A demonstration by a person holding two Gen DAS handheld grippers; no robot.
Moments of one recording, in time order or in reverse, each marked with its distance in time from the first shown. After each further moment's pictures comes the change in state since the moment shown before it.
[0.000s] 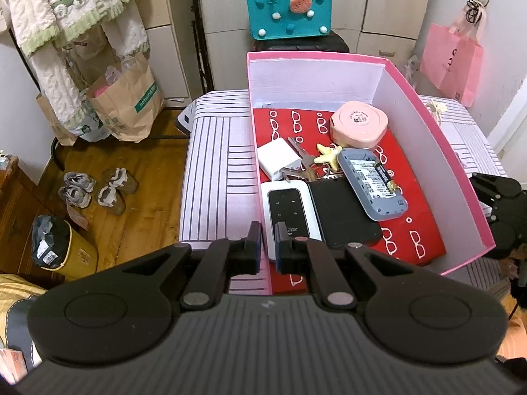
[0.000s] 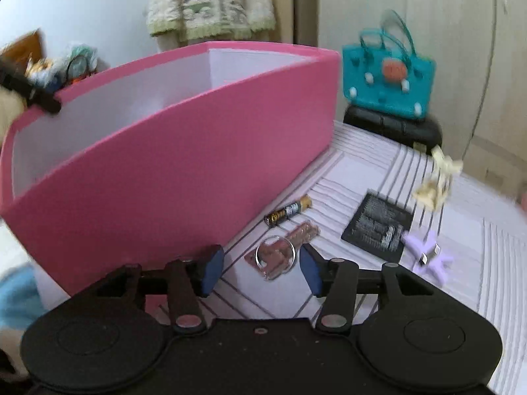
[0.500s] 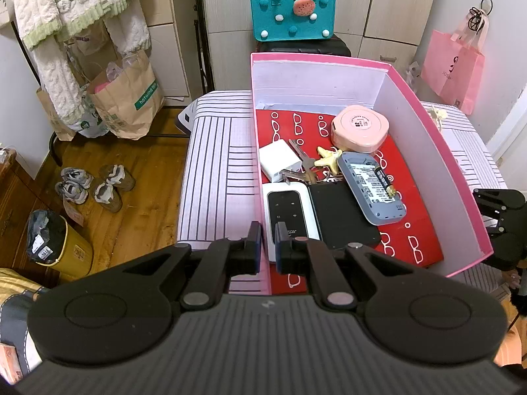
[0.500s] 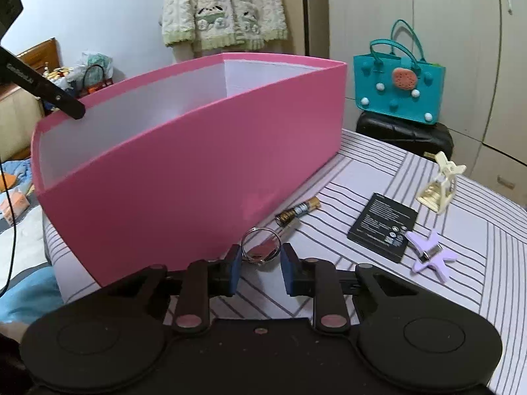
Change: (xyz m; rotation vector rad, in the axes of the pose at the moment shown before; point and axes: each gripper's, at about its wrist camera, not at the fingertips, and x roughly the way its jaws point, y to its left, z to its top) left arm 0.001 0.005 -0.001 -0.026 -0.006 -0.013; right arm -0.018 -0.009 -0.007 0.042 -0.025 0.069
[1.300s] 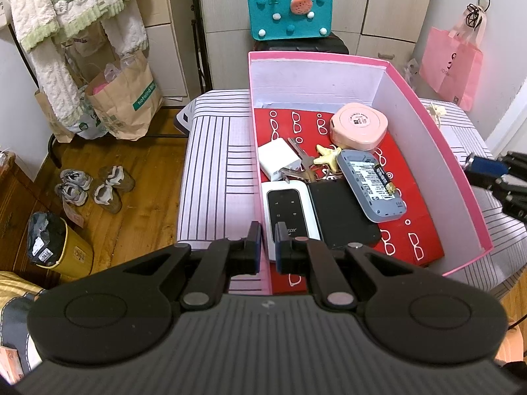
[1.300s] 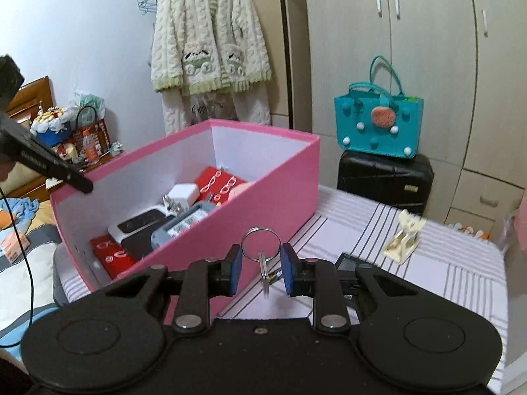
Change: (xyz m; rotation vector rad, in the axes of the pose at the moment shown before) left arm 0.003 -0.004 -0.001 0.010 0.003 -0.002; right arm -0.052 -0.004 0.043 0.039 -0.123 -0.037
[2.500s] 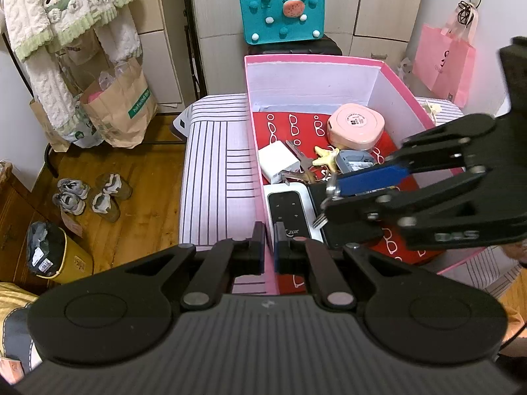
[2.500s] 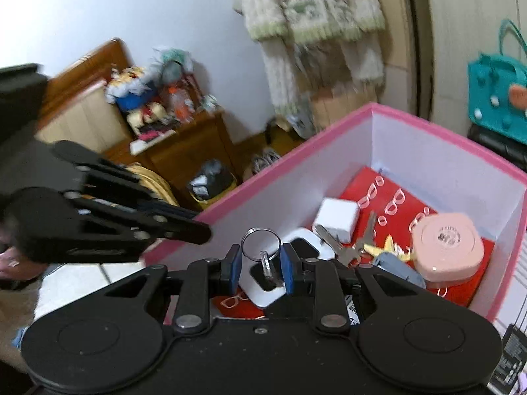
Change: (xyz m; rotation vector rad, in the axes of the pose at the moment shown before) left arm -0.001 0.003 -0.002 0.029 -0.020 -0.016; right arm 0.110 0.103 0.082 -0.020 0.268 0.365
